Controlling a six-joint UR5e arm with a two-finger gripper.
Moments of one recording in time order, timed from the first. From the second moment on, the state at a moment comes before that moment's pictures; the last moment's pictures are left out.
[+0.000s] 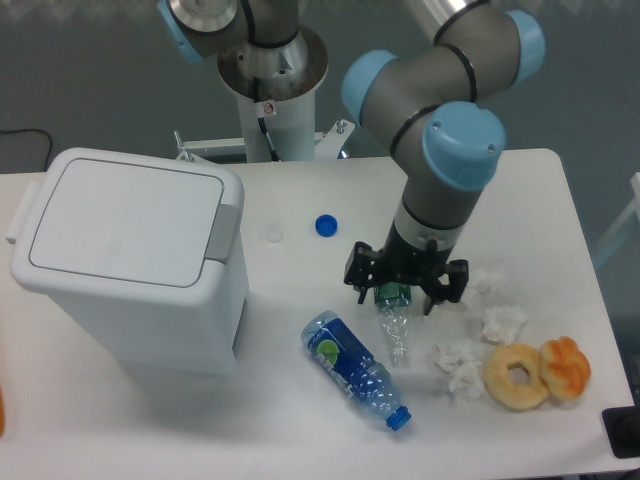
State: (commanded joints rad) arm 2.54 -1.90 -1.43 -1.27 1.36 0.58
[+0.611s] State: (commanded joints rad) arm 2.49 -1.75 -1.46 -1.28 1.18 0.49
